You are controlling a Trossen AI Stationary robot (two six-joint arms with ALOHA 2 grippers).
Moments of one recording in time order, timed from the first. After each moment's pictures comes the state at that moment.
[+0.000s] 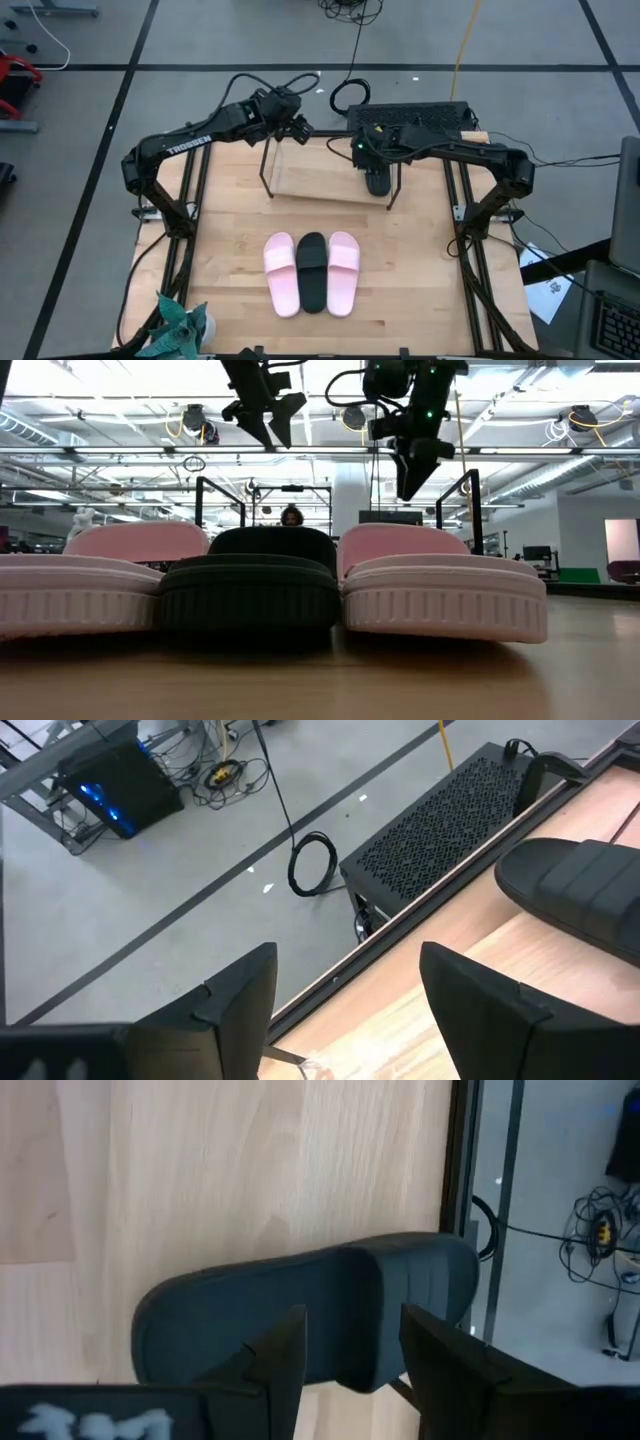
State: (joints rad) left arm 0.43 1.63 1.65 -0.74 -0.53 -0.16; right arm -0.35 1.62 1.42 -1.01 0.28 -0.47
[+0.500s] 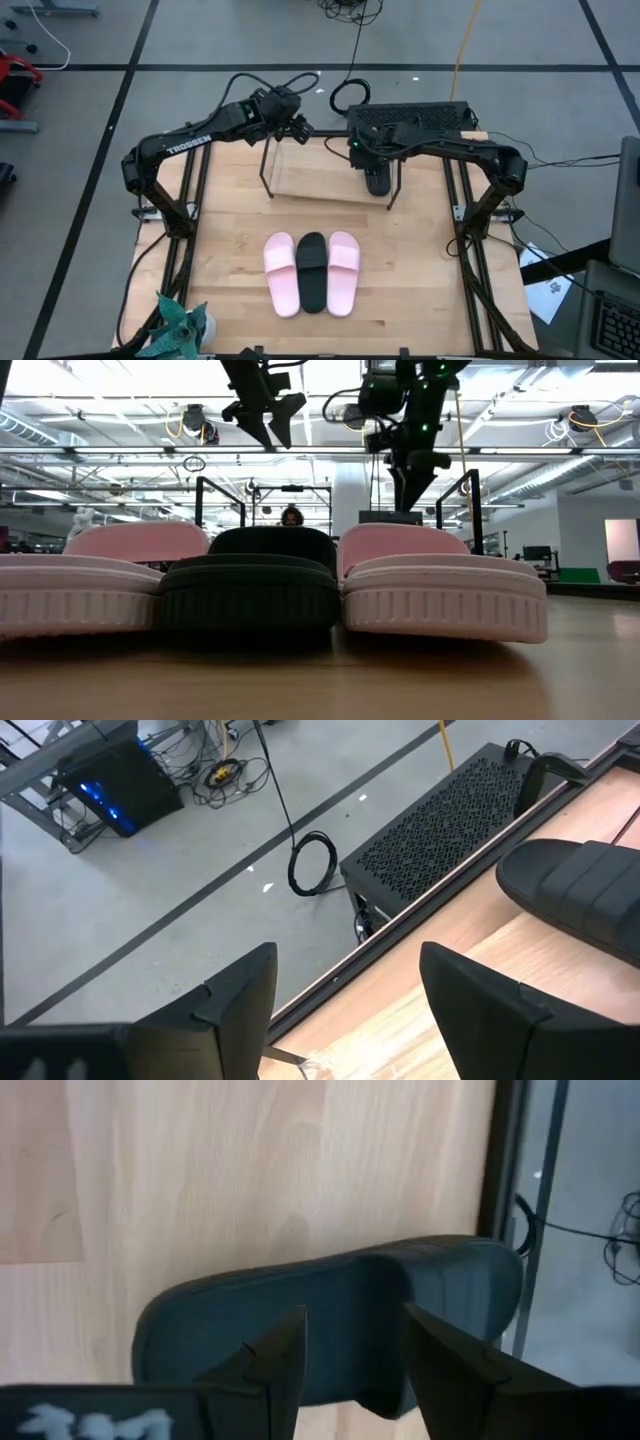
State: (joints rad) left arm 0.43 1.63 1.65 -0.74 -0.52 -0.16; right arm -0.39 1.68 1.42 -1.00 0.22 -0.48
